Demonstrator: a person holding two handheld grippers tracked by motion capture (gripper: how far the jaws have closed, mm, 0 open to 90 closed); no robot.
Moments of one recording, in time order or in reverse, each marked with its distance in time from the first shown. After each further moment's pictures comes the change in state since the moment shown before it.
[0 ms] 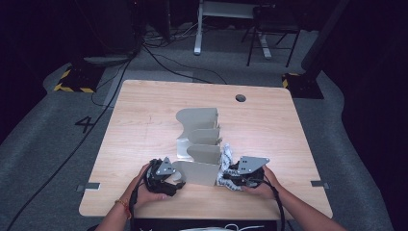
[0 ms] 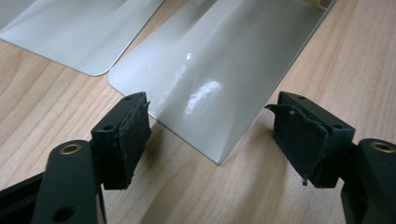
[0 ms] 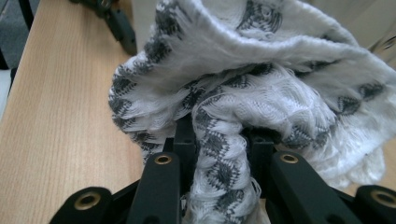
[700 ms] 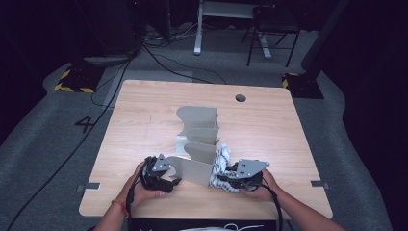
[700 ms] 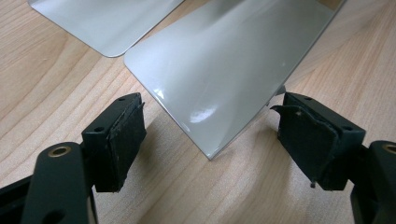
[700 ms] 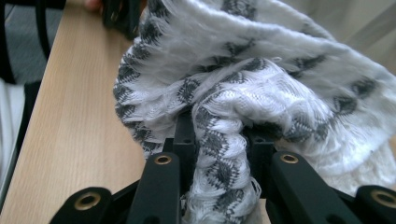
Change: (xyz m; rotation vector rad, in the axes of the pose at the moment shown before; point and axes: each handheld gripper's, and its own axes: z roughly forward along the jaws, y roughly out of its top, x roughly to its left) left arm 0.009 -0.005 -0.005 0.005 0.063 -0.064; right arm 0.012 0.015 -0.005 -0.054 -0.008 -0.050
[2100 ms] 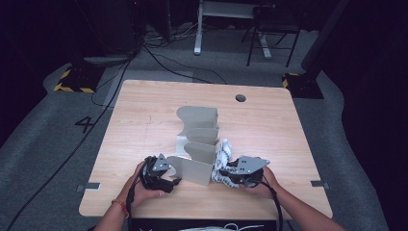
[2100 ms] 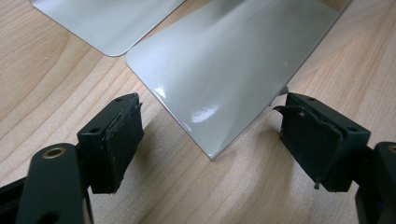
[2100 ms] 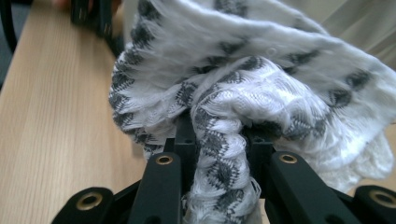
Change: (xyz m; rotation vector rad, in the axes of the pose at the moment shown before) left arm 0.001 0.001 0.001 0.004 0.002 -0.005; right arm -0.008 0.000 0.000 0.006 -0.070 -0.002
